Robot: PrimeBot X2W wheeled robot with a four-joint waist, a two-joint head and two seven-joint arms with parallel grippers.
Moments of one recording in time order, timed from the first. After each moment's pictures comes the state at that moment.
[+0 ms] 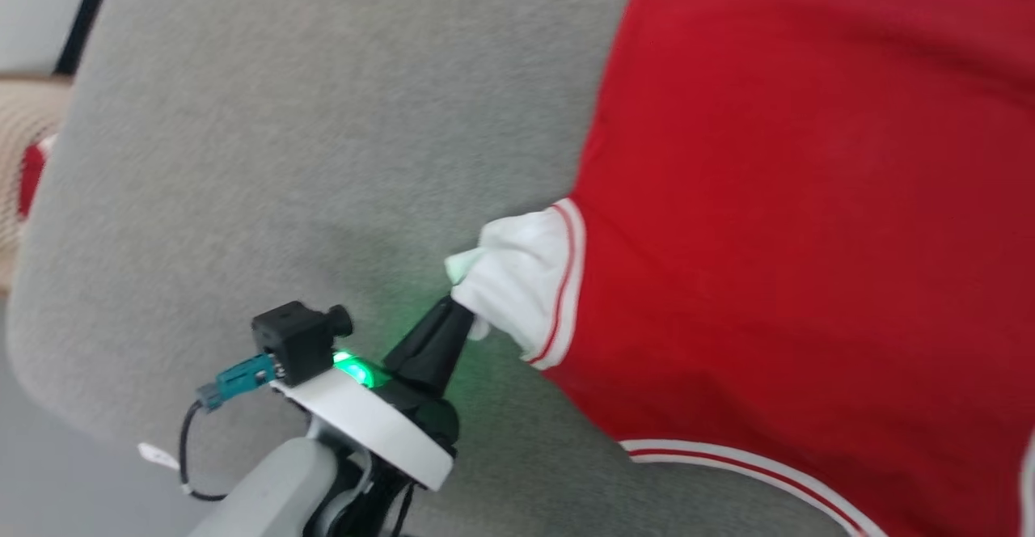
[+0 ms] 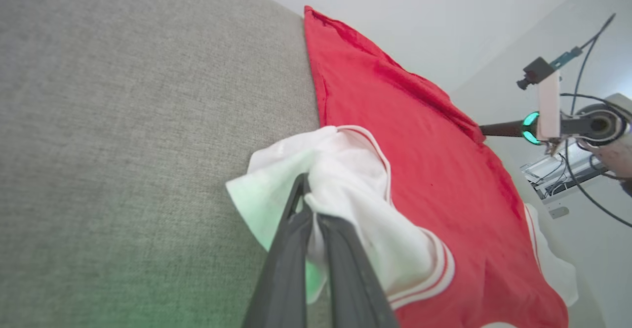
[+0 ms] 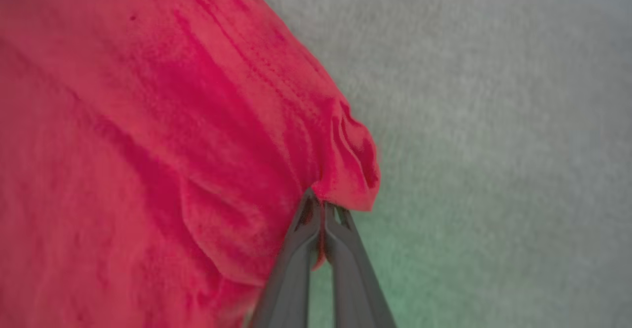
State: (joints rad) left arm -0.36 0.37 -0.71 0.12 -0.97 -0.13 -0.26; right arm -0.83 -0.86 0.27 0.42 0.72 0.13 0.84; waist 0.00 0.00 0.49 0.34
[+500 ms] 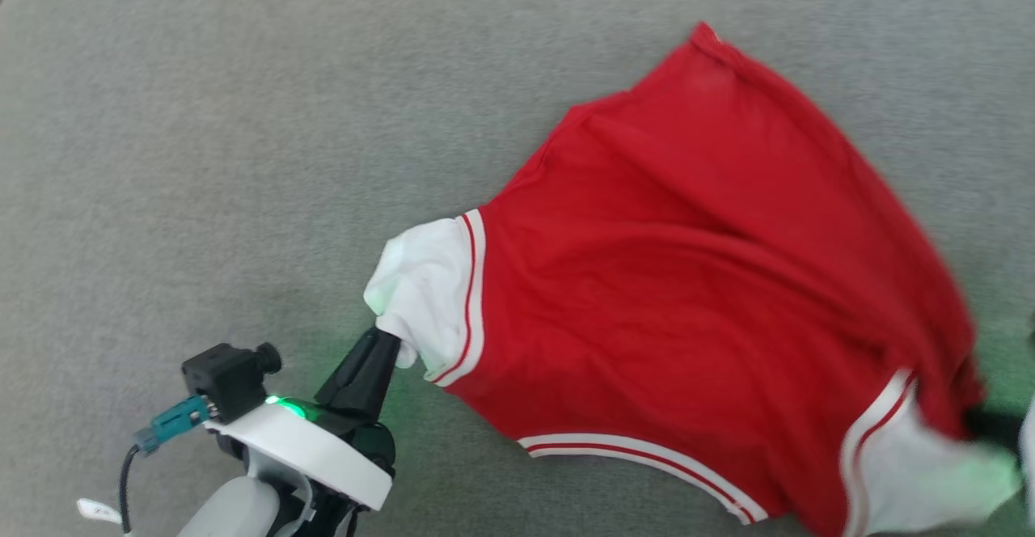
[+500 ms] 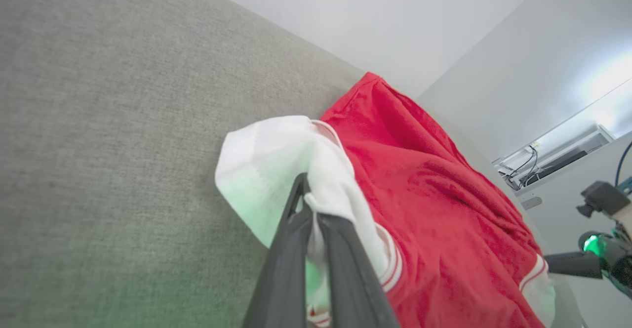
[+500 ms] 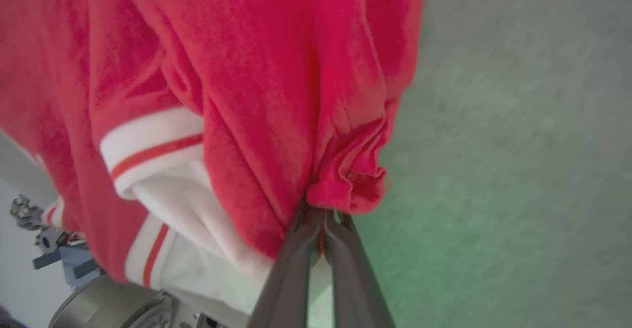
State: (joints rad) left arm -0.22 0.41 -0.56 0.14 -0.95 -0.13 -0.26; right arm -0.06 -0.88 0.19 -0.08 0.97 0.13 0.77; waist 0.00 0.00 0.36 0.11
